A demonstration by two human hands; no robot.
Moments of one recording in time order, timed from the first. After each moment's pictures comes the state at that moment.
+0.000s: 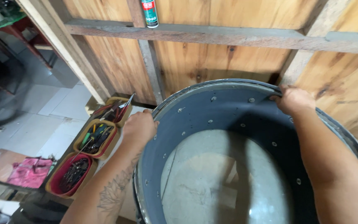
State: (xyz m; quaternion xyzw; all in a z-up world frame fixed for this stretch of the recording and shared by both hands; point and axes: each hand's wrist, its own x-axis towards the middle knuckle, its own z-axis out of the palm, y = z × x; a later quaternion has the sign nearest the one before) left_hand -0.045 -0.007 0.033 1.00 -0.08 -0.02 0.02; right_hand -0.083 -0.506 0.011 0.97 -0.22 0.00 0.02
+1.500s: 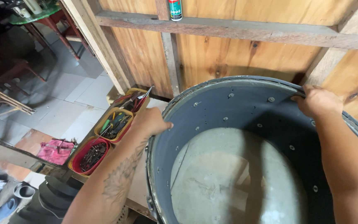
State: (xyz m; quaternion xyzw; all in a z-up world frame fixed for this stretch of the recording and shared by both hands) left_hand -0.090 0.001 0.086 0.98 -0.03 -0.19 0.03; right_hand -0.087 -0.506 0.013 0.98 -0.22 -0.01 0.01
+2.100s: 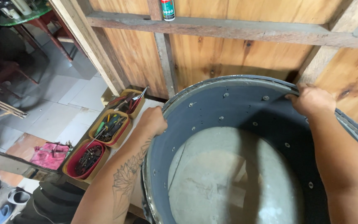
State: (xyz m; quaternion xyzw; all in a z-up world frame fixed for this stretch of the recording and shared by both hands) left_hand -0.040 0.000 0.011 0.99 -0.08 -0.11 0.09; right_hand -0.088 -0.503 0.009 0.97 -0.22 -0.01 0.03
